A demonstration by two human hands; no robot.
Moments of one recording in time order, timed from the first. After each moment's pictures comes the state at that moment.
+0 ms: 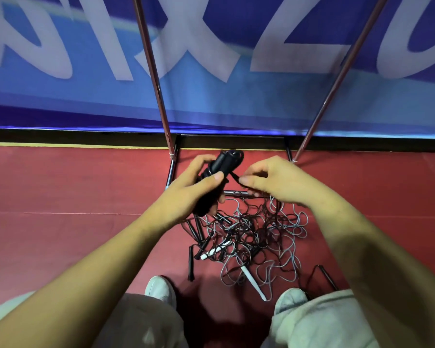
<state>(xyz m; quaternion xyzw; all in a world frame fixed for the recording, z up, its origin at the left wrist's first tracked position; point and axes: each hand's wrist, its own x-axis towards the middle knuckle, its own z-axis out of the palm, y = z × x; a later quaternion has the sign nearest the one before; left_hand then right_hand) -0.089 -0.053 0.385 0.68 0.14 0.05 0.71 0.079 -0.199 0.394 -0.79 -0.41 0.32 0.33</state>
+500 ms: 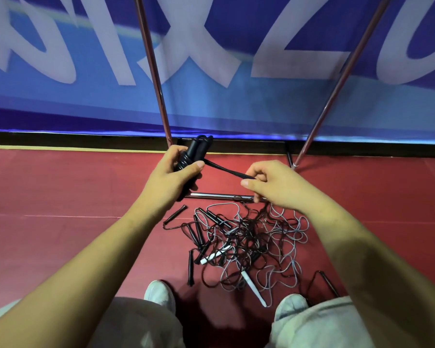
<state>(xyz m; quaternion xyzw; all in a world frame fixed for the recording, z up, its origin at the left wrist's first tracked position) -0.086 -0.031 0.395 0.70 0.28 0.18 0.63 0.073 -0.198 0.395 -0.80 -0.38 0.31 0.34</state>
